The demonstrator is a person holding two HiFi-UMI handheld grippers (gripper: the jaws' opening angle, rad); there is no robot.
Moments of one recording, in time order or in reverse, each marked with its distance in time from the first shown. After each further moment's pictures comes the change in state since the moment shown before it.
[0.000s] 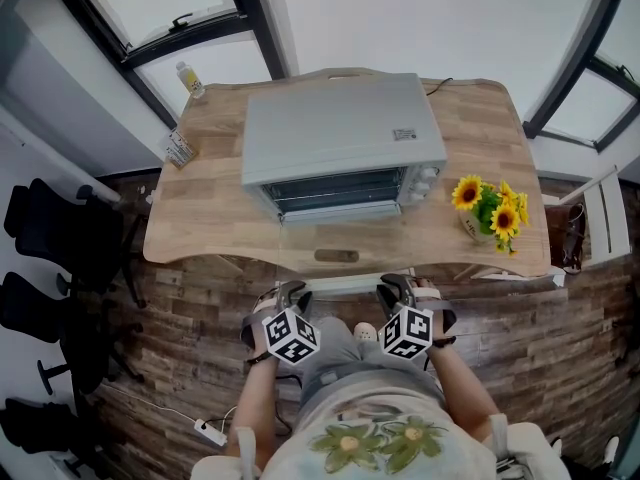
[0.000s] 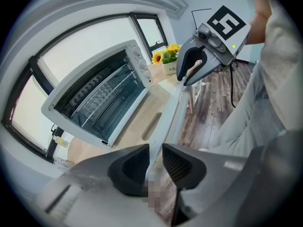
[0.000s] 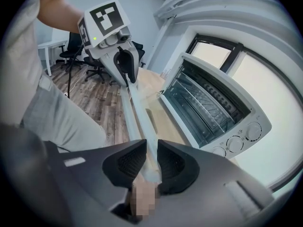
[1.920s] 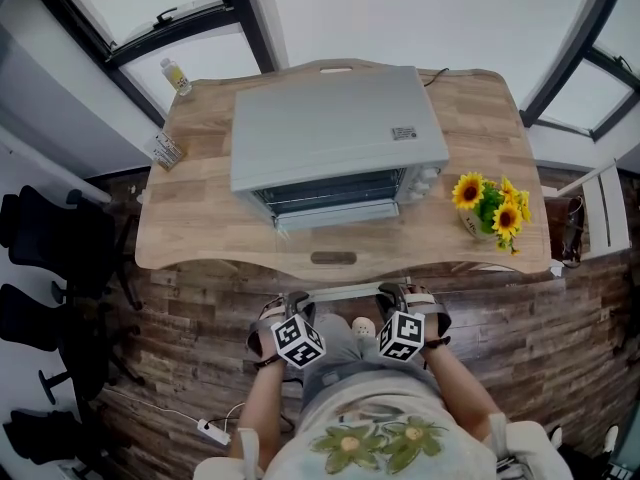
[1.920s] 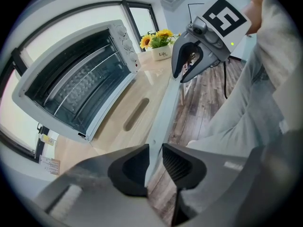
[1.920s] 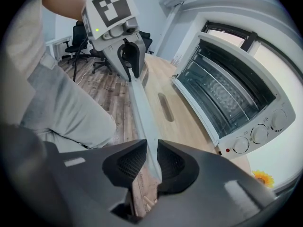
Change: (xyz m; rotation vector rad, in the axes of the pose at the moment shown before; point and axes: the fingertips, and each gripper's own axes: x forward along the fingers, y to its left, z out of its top) left arm 0.045 -0.037 -0.030 0.039 0.091 -0.123; right arm 0.039 0.038 -0.035 -0.035 0.114 0.102
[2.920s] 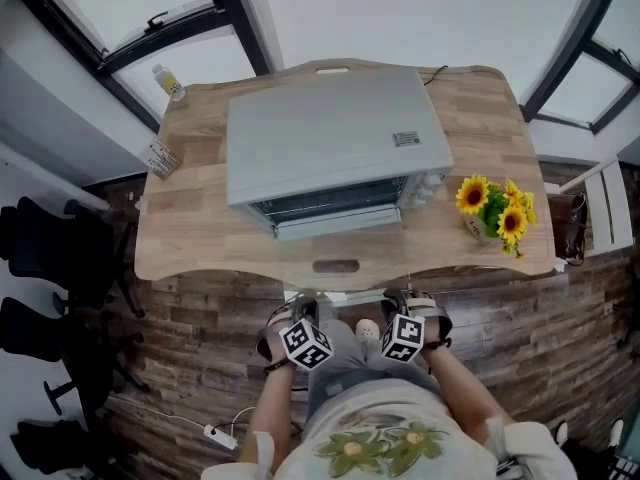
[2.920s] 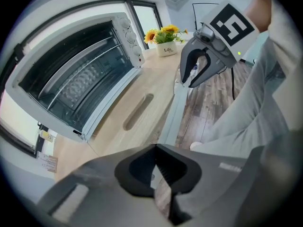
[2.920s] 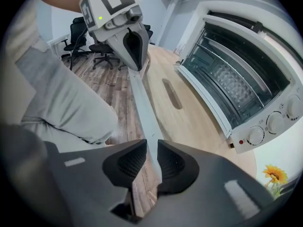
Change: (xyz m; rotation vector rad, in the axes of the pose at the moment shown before) left arm 0.029 0.009 0.001 -0.036 0.002 0.023; right arm 0.033 0.009 -0.024 0.015 0.078 0.050
